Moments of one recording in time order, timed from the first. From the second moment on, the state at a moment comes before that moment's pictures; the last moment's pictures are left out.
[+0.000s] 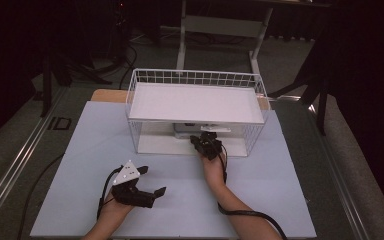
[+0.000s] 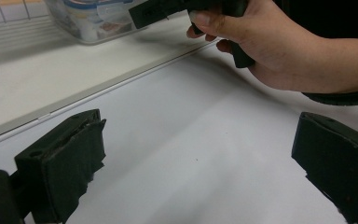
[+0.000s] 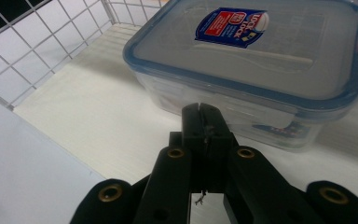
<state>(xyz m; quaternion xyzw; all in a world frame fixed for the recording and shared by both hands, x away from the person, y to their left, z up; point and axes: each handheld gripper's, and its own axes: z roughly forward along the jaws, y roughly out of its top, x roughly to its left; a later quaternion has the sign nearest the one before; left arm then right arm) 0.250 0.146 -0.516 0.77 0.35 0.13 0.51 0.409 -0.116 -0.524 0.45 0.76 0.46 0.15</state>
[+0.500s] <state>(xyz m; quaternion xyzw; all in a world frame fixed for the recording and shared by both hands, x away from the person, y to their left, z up) 0.248 0.144 -0.514 0.77 0.34 0.13 0.52 0.386 -0.107 -0.522 0.42 0.76 0.48 0.13</state>
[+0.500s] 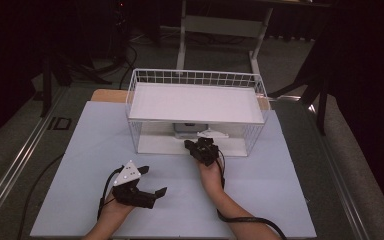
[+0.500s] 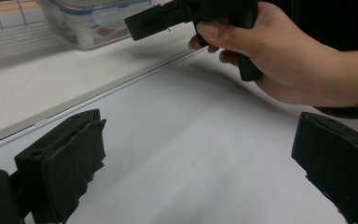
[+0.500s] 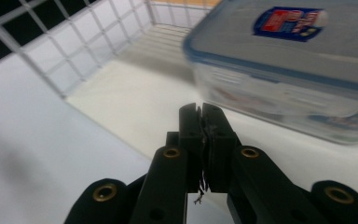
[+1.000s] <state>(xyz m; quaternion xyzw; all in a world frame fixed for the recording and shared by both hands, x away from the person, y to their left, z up) 0.245 0.141 -0.509 0.78 0.31 0.12 0.53 0.357 -0.116 -0.507 0.37 0.77 0.51 0.10</state>
